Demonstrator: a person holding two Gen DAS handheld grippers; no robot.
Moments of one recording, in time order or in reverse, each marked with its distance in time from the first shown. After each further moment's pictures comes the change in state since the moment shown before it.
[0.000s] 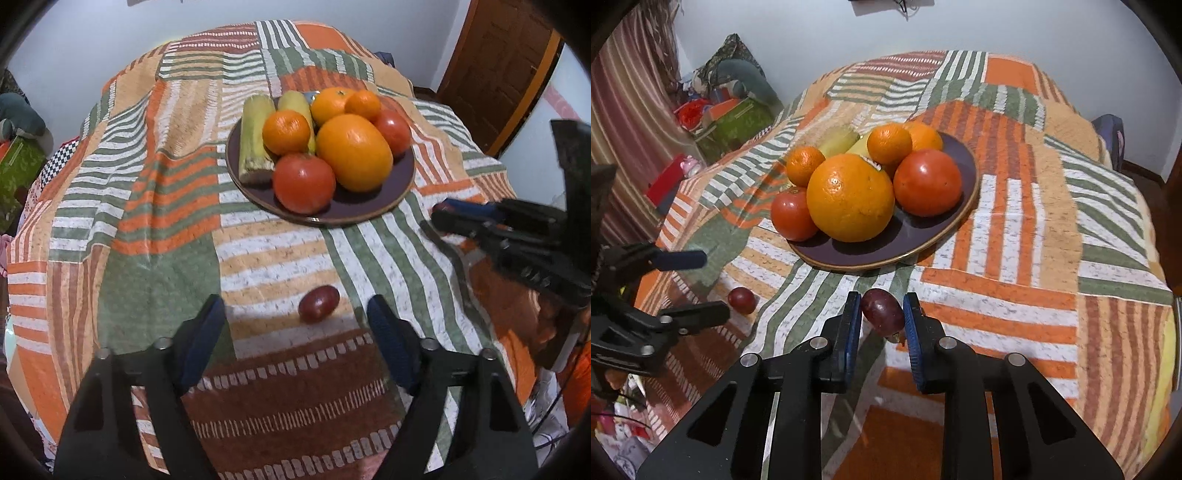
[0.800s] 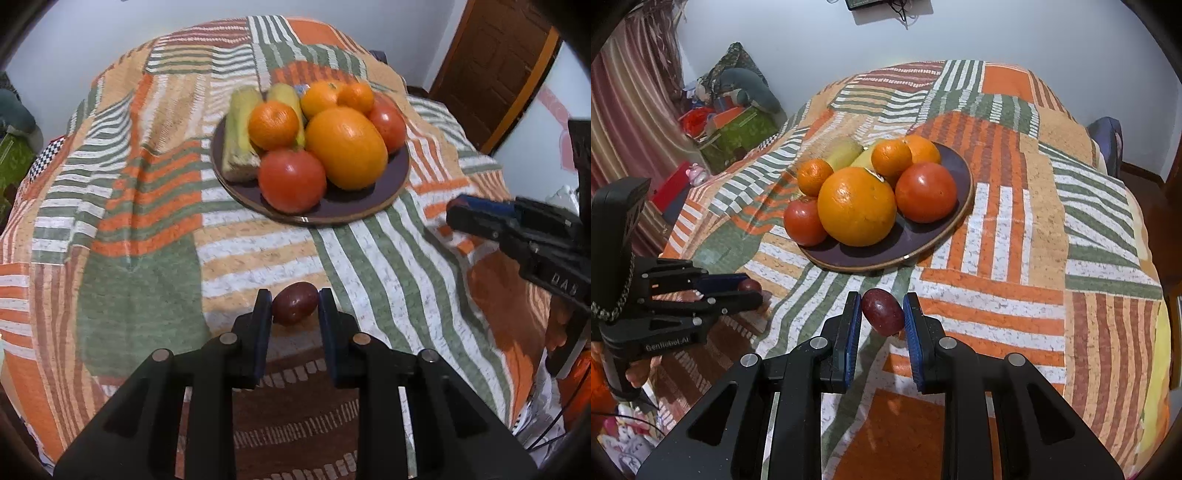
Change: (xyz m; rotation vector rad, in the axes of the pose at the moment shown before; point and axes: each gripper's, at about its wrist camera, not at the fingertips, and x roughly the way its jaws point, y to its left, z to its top) left arm 0.009 0.002 0.005 -0.012 -0.009 -0.045; right arm -0.012 0.002 0.001 0.009 -0.028 0.014
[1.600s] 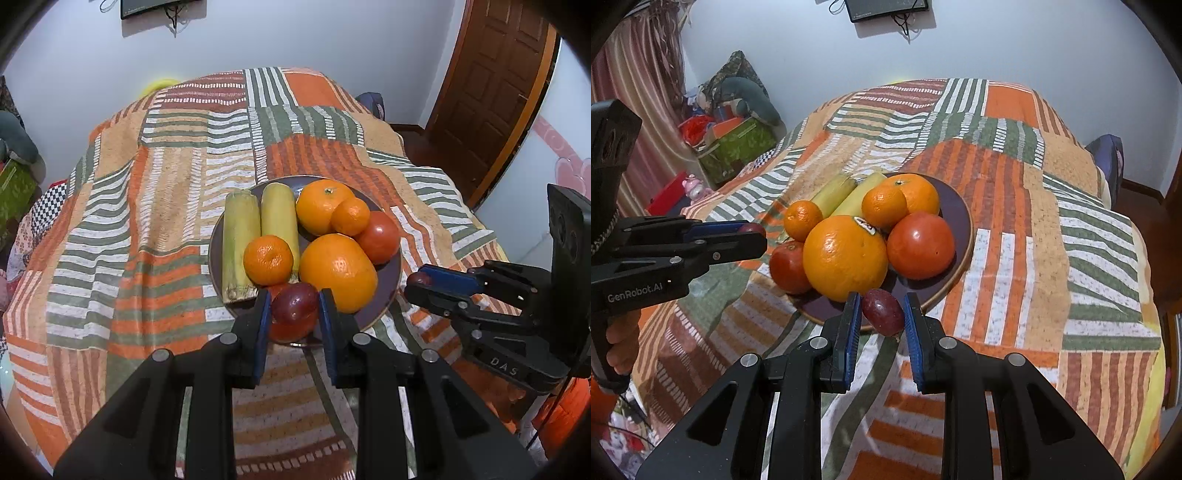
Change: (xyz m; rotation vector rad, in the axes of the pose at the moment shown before) left arm -0.014 -0.006 0.071 0.012 -0.150 -0.003; right arm 0.016 -0.006 0.029 -0.021 -0.051 -0.015
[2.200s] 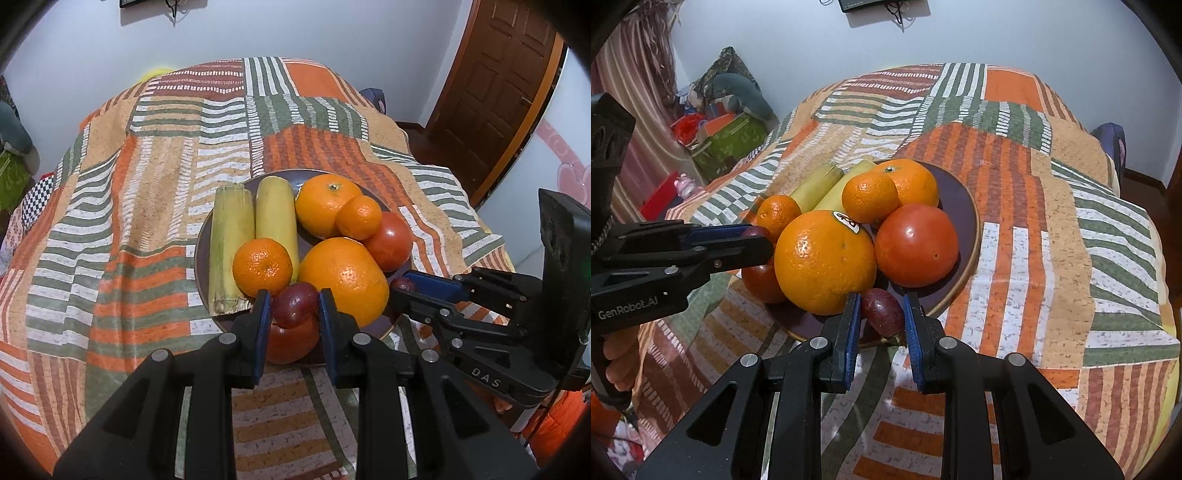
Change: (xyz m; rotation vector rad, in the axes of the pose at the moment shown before) left arm 0.028 0.003 0.006 -0.023 0.017 -0.021; right arm 0.024 -0.007 0.003 0.026 0.031 0.005
